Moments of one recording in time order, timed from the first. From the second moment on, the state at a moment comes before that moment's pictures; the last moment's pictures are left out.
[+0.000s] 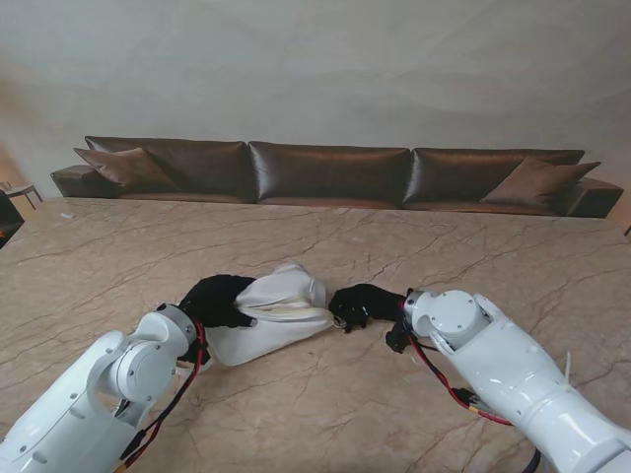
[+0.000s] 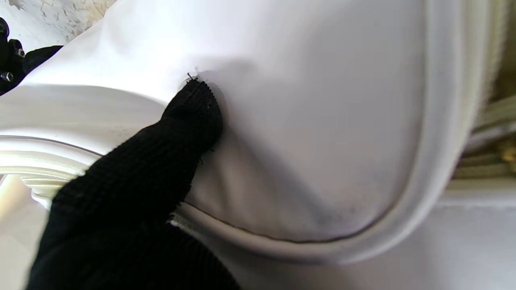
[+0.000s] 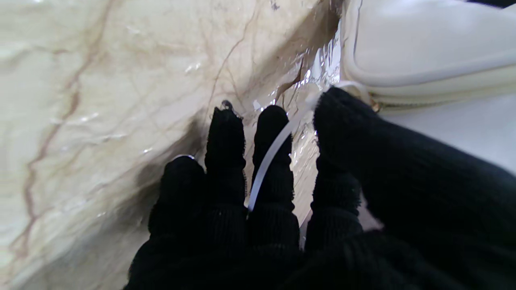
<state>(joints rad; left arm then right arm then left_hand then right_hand) 1.49 -1.07 -1.18 -1.63 0.68 0.00 -0.14 -1.05 -1.16 0.86 -0.94 0.08 -0.14 0.49 0.93 -0.67 0.68 -0.29 0.66 -0.04 0.90 0.98 0.93 -0.06 0.70 0.87 0.88 0.16 0.80 1.00 0.28 0.30 1.12 0.78 0.52 -0.79 1.27 -0.25 0.74 -0.30 0.95 0.72 0.91 -0.03 0.76 0.65 0.74 0.06 0.77 0.85 0.40 0.02 1.29 1.00</state>
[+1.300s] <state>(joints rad) 1.49 -1.07 -1.17 -1.62 0.67 0.01 -0.13 -1.06 -1.20 0.87 -0.86 0.24 -0.20 0.49 0.93 -0.67 0.68 -0.29 0.67 -0.04 0.91 0.98 0.93 -0.06 0.70 0.89 0.88 0.16 0.80 1.00 0.25 0.30 1.11 0.78 0.59 -0.74 1.22 -0.32 0.82 -0.26 1.02 0.61 0.85 -0.05 0.83 0.79 0.66 0.07 0.86 1.00 0.37 -0.02 1.36 1.04</state>
